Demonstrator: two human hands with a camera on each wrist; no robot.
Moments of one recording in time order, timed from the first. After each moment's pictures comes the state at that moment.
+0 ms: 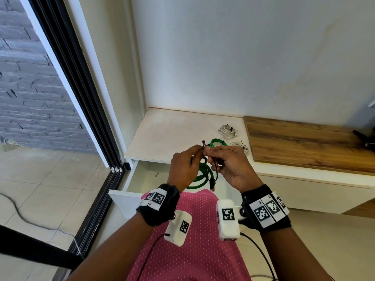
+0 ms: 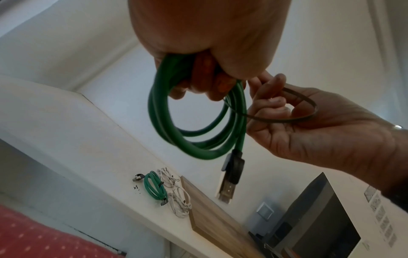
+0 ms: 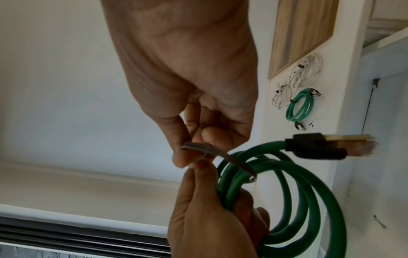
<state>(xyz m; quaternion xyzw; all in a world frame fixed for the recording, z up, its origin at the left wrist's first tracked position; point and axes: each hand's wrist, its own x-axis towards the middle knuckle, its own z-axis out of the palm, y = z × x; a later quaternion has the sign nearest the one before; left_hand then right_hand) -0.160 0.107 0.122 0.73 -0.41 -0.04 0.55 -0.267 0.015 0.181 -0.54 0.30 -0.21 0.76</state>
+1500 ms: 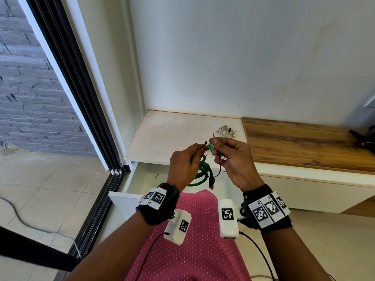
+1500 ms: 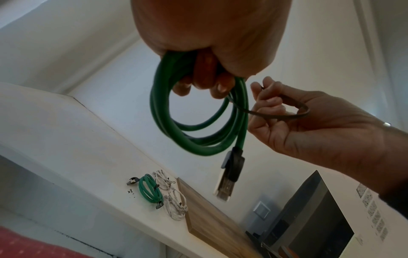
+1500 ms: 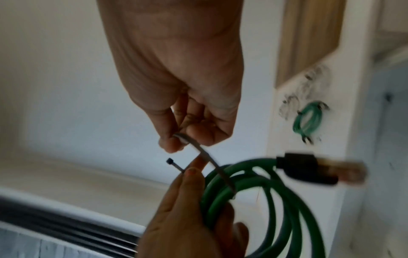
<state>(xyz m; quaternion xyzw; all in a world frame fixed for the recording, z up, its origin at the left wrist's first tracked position) -0.164 0.108 0.132 0.72 -0.44 0.01 0.54 -0.275 0.013 0.187 -0.53 0.26 -0.31 0.75</state>
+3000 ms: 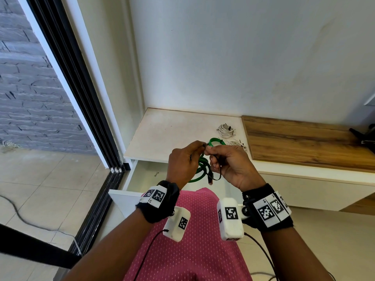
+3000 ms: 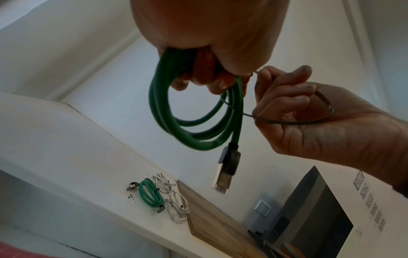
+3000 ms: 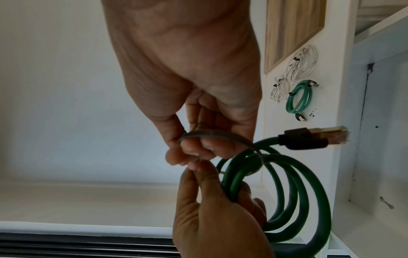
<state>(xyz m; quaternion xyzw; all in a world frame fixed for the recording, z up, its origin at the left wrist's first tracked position) -0.162 0.110 0.131 0.72 -0.45 0.04 0.53 -0.277 0.023 0.195 -0.50 0.31 -0.20 0.78</state>
